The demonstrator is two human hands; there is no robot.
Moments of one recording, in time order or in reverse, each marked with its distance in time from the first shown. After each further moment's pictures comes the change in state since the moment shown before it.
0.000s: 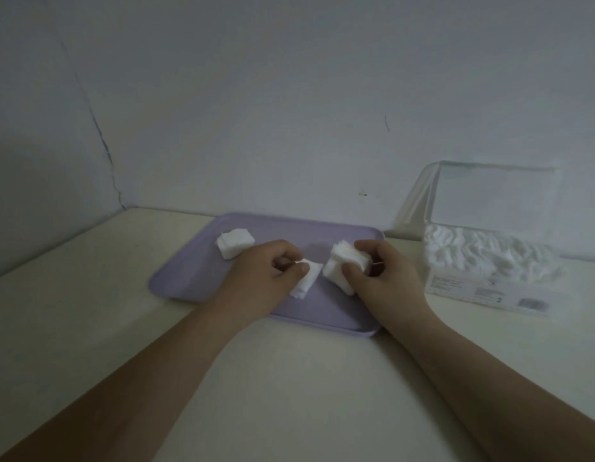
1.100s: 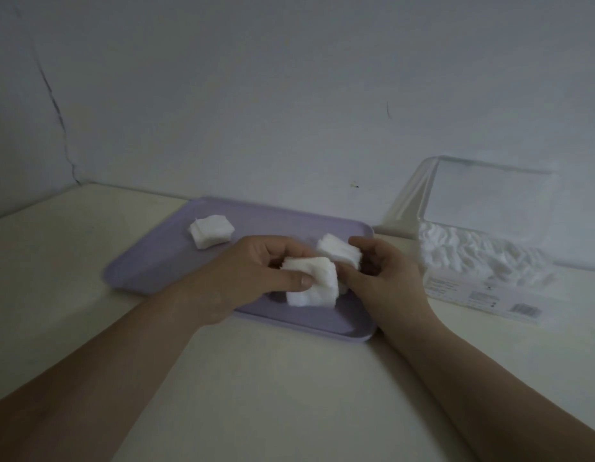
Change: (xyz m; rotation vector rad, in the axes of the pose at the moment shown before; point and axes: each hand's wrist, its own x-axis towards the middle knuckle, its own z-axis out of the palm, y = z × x) left_hand 0.008 0.005 -0.002 -0.579 -0.400 -0.035; right_hand 0.004 0.009 0.001 0.147 -0.017 0.108
